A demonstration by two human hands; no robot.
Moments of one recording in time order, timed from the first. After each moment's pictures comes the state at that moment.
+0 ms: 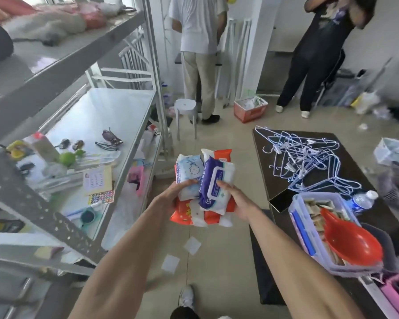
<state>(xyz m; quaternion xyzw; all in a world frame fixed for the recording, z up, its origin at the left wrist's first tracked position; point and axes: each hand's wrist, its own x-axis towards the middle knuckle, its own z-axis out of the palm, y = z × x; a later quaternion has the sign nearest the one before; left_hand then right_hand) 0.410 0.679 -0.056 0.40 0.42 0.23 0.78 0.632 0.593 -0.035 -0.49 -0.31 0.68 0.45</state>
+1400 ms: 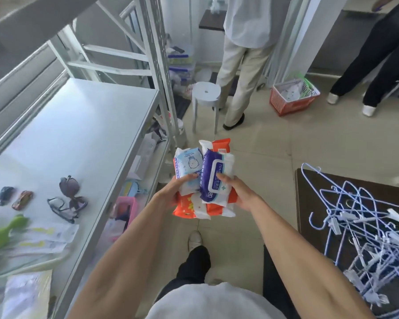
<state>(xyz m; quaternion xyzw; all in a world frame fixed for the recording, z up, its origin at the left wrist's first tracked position) 0.509 1.143 -0.124 0.31 0.45 0.27 0.79 0.741 1.109 -0.096 -0.47 -0.31 0.75 0.35</state>
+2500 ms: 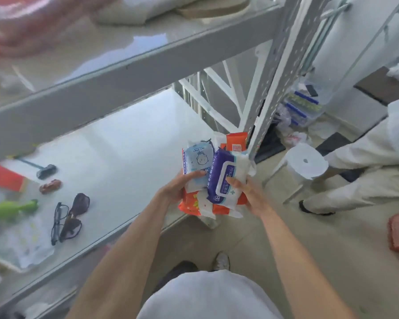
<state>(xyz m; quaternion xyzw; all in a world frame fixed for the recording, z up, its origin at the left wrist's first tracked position) 0.416 1.439 -0.075 0.15 0.55 0.52 0.63 0.626 1.559 -0.062 -0.34 -0.49 0.79 0.16</state>
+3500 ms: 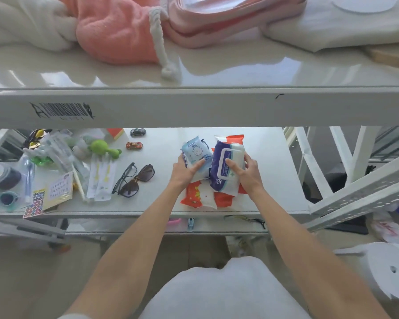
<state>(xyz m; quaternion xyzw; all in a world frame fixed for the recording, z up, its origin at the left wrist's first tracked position) 0.284 1.343 -0.105 -0.05 0.80 0.56 0.21 0.366 1.555 -0.088 -0.20 -0.76 0.61 0.07</state>
